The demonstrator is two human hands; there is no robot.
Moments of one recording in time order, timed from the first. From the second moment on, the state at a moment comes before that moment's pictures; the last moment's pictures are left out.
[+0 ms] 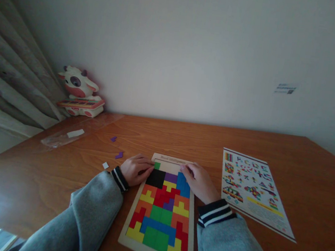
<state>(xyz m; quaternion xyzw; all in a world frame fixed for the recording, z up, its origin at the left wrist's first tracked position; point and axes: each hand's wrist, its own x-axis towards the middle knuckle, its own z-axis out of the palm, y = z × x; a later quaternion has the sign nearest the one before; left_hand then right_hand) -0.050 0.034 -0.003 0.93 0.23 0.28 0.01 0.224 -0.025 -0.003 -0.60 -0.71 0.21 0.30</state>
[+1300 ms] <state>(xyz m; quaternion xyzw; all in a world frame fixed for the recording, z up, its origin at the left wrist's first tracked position) -0.123 0.062 -0.010 0.87 0.35 0.33 -0.08 0.167 -0.030 0.007 -0.44 -0.86 0.07 0.25</state>
